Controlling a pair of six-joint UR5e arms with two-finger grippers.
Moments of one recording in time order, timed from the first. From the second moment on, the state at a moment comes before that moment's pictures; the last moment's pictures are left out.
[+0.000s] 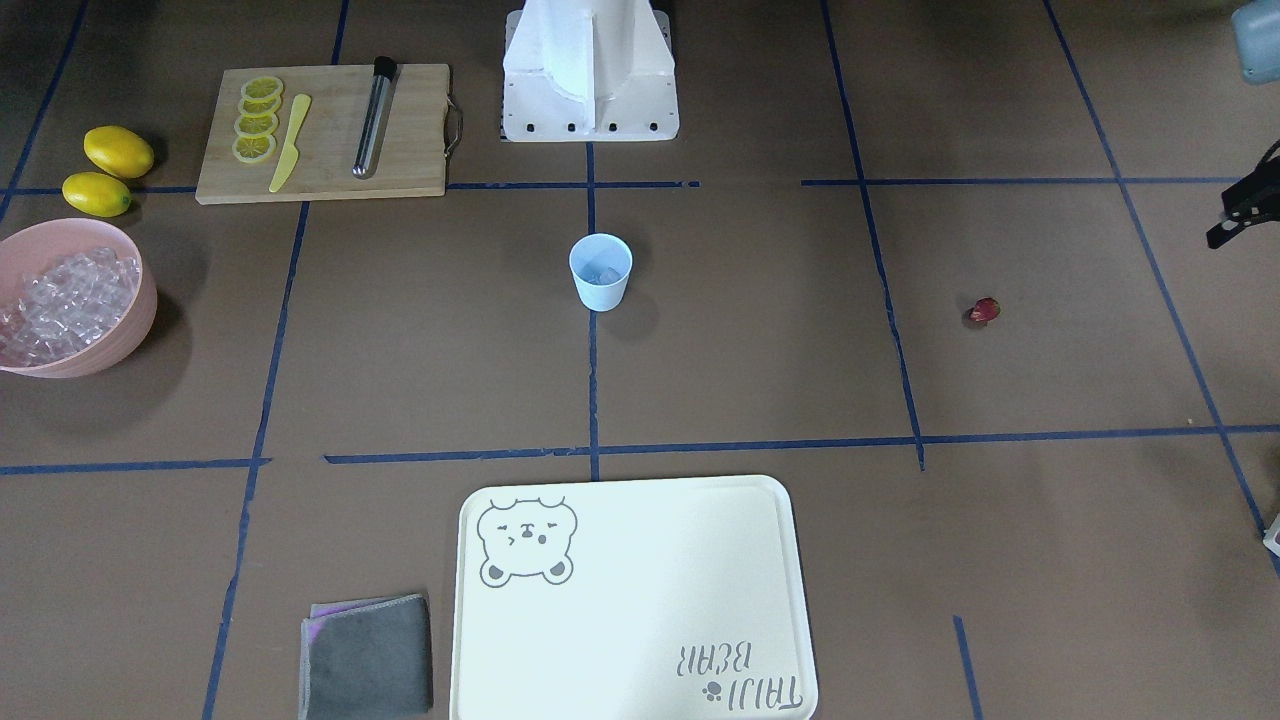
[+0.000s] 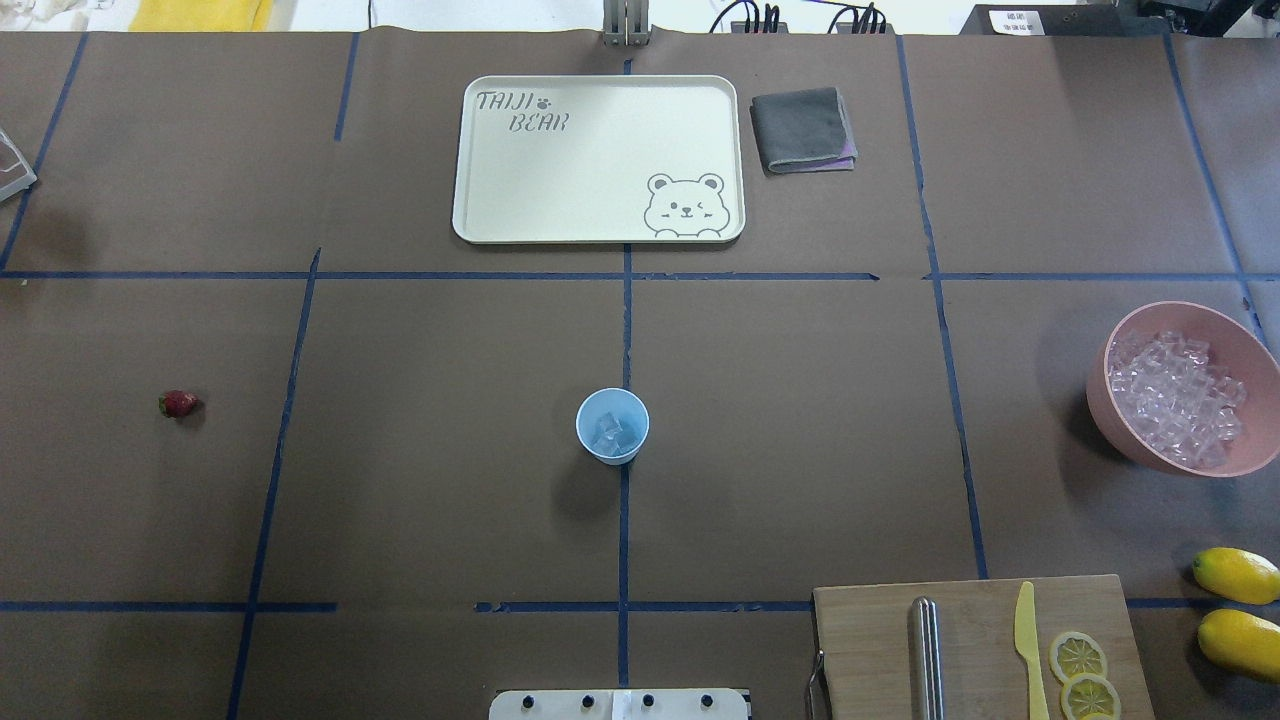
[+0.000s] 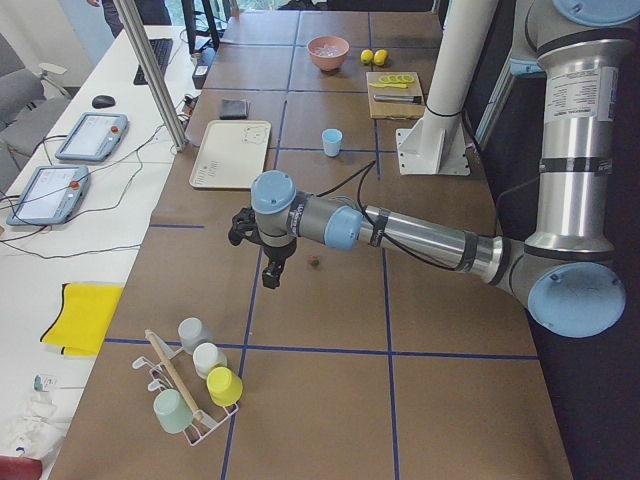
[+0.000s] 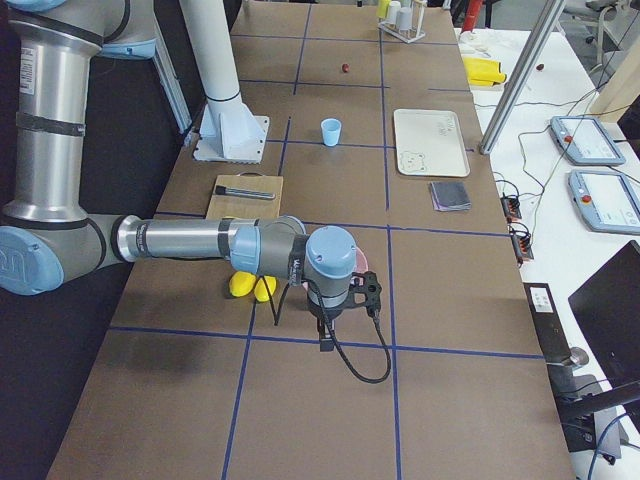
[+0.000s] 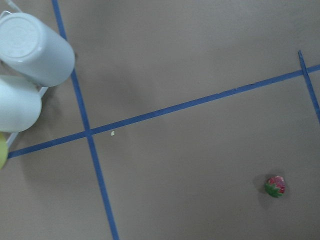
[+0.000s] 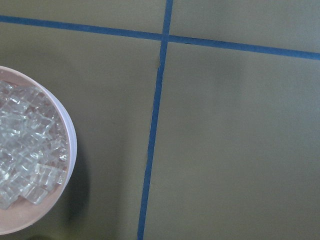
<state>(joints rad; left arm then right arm) -1.36 -1.53 -1.84 -1.67 -2.42 -0.11 1.63 -1.74 1.81 -1.73 2.34 -0.22</state>
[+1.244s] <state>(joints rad) -0.84 -1.49 -1.82 -2.09 -2.06 -0.85 1.63 -1.74 1.81 -1.73 2.34 -0.22</state>
